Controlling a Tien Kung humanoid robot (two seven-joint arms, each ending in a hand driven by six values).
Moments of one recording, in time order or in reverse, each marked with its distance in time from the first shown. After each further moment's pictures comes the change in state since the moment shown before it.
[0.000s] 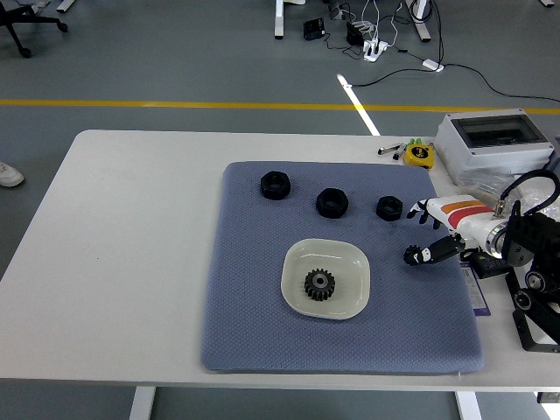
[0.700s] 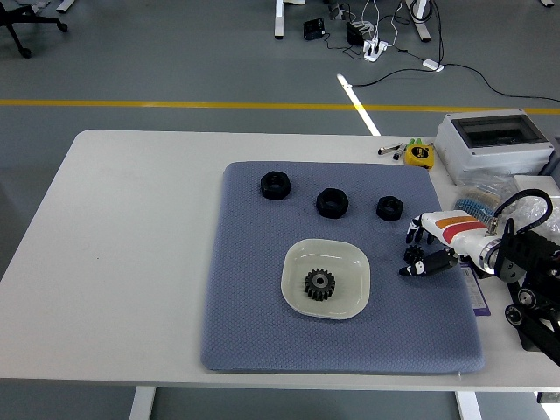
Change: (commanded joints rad) left arm -0.001 -0.002 -0.014 0.000 0.018 -0.004 0.004; right arm -0.017 0.023 -0.054 -0.051 0.039 -0.094 0.018
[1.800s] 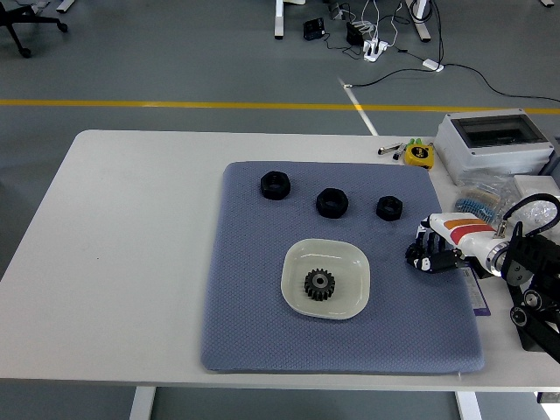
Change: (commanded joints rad) left arm -0.002 0.001 -0.011 -0.001 0.022 -0.007 0.004; right arm -0.010 -0.011 0.007 -0.016 0.033 -0.018 0.018
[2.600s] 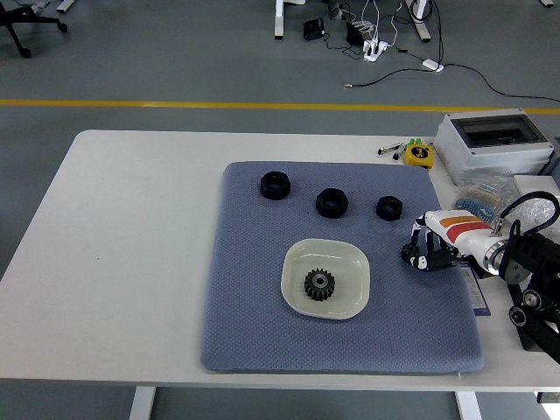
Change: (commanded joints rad) left arm 0.001 0.001 -0.001 0.000 0.004 -0.003 0.001; right arm -0.002 -0.005 0.008 0.029 -0.004 -0.005 0.003
